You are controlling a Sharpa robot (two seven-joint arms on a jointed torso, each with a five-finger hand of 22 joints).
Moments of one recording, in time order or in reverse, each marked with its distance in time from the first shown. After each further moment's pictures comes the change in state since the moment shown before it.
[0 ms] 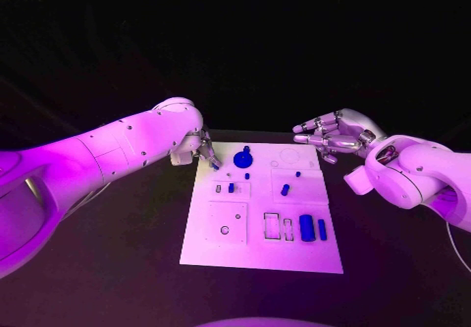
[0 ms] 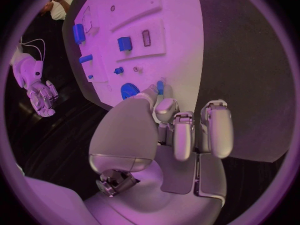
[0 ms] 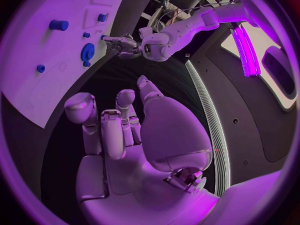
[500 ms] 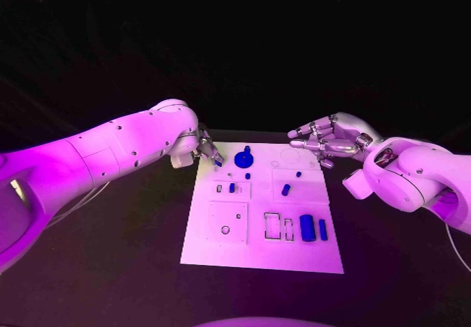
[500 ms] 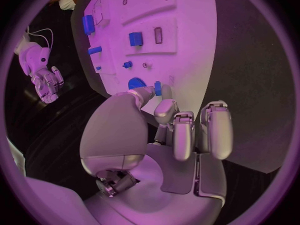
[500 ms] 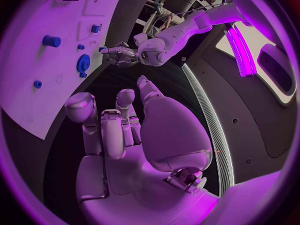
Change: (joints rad) left arm -0.003 -0.068 -0.003 0.095 0.095 -0.120 0.022; left_hand -0.148 -0.140 0.234 -0.028 0.215 -0.006 -0.004 0.086 0.054 0.031 -0.009 0.015 0.019 0.000 0.000 0.000 0.000 0.000 0.000 0.000 0.029 0.000; right arm -0.001 -0.002 -0.004 0.022 0.002 0.051 0.001; right_hand 0.004 0.004 0.000 0.000 0.006 -0.003 -0.003 0.000 0.000 -0.004 -0.004 -0.004 -0.006 0.000 0.000 0.000 0.000 0.000 -0.004 0.004 -0.004 -0.004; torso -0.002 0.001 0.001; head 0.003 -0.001
